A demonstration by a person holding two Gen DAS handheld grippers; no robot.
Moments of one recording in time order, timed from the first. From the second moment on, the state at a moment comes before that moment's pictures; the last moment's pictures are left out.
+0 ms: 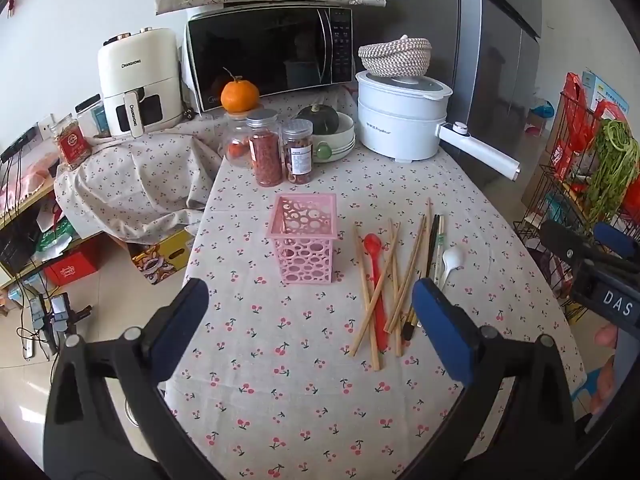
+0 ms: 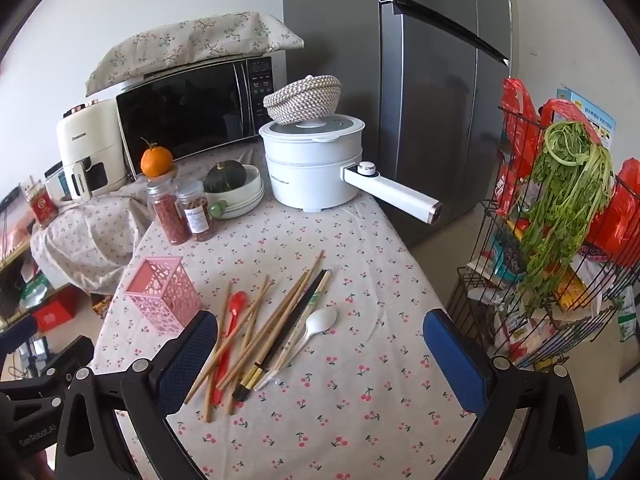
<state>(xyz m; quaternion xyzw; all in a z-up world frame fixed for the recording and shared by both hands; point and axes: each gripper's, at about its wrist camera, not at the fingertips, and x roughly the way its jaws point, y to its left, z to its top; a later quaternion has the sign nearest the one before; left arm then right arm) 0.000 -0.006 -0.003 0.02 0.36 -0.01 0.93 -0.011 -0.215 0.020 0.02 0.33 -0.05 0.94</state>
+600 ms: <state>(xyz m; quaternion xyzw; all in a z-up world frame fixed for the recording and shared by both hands) 0.000 -0.010 0.000 0.01 0.35 -0.03 0.94 -0.013 -0.218 0.022 0.03 0.33 -0.05 0.94</state>
